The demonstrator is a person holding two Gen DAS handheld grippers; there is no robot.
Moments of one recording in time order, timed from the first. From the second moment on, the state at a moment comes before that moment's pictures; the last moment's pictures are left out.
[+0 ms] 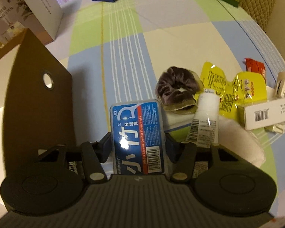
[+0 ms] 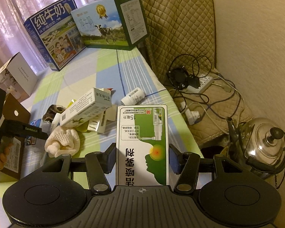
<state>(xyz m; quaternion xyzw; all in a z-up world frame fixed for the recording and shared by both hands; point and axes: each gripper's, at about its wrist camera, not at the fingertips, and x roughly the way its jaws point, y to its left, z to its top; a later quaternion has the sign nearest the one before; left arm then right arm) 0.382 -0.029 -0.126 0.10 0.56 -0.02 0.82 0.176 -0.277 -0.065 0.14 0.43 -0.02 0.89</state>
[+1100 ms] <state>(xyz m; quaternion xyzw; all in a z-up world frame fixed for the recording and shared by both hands) 0.222 0.111 0.034 0.00 0.42 0.02 0.91 0.176 -0.117 -0.003 0.14 0.39 0.16 0.90</state>
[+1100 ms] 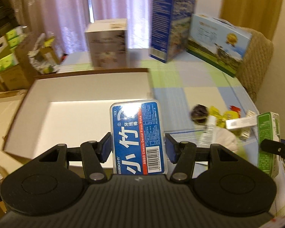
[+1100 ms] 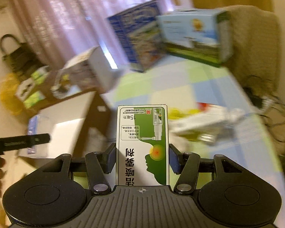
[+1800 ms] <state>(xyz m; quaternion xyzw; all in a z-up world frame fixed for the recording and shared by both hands) 0.247 0.273 0.022 -0.01 0.43 0.09 0.90 0.261 0.120 -0.014 0.11 0.40 0.28 0.86</state>
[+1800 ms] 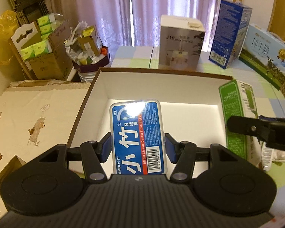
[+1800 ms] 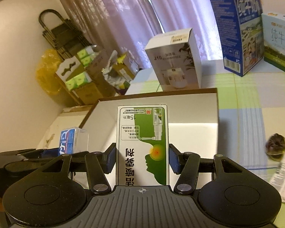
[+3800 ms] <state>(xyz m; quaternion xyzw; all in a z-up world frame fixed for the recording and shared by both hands) 0.220 0.273 0.004 -0.03 0.48 0.03 0.88 0.218 0.115 -0.032 0.04 0.47 0.25 0.84</state>
